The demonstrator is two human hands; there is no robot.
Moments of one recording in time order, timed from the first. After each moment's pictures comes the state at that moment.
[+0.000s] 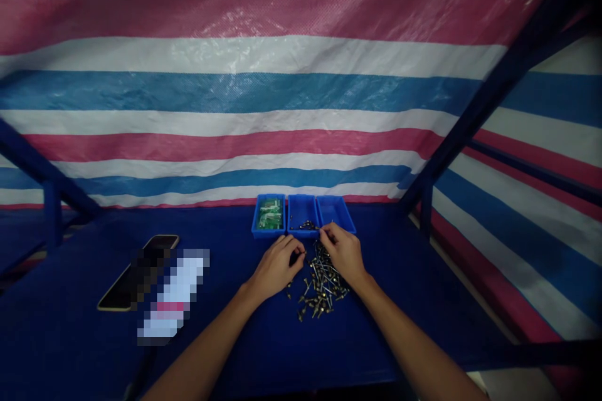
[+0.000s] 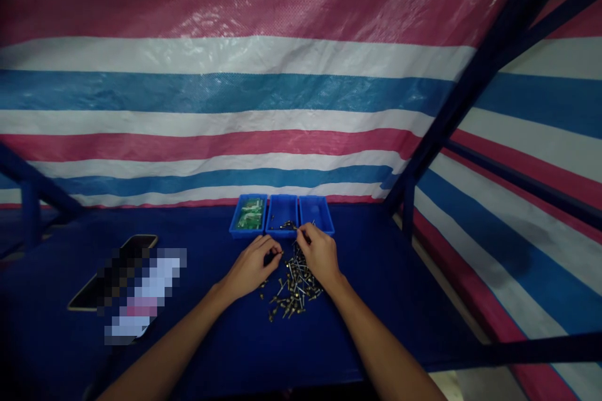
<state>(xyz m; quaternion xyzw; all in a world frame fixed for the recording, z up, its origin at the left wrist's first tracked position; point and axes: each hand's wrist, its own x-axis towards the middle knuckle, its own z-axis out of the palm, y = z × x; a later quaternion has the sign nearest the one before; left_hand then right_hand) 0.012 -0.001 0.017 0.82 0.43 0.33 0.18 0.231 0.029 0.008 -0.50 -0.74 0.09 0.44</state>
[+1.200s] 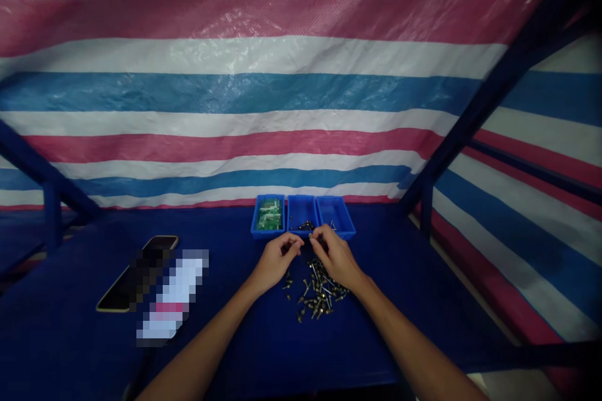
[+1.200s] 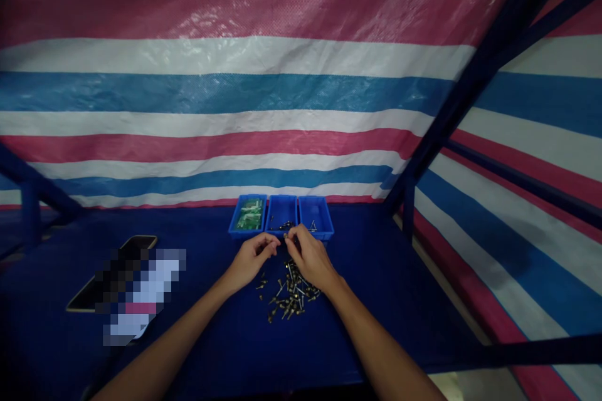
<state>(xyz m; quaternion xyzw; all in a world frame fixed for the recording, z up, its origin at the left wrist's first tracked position) 0.011 0.013 0.006 0.68 0.44 0.42 0.42 0.224 0.015 0.026 -0.40 -0.80 0.21 0.40</state>
